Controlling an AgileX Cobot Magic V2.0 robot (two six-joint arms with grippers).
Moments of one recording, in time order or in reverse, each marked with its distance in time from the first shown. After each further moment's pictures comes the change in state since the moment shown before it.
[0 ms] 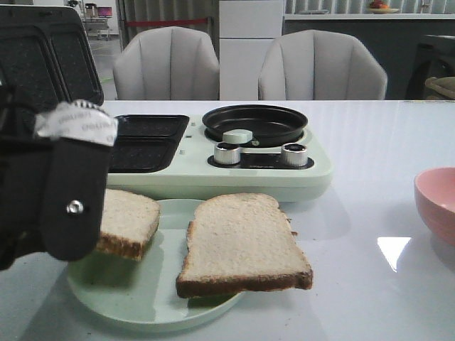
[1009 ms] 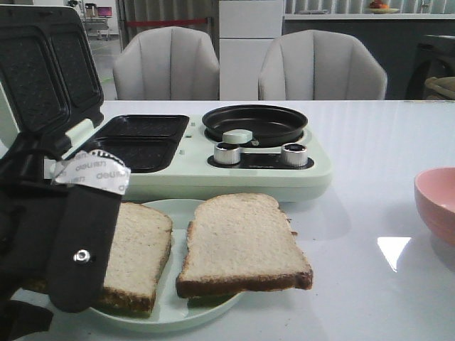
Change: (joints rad) left arm 0.080 0.093 0.005 -0.063 -0.176 0.126; right arm 0.000 0.000 0.000 0.000 0.000 0.000
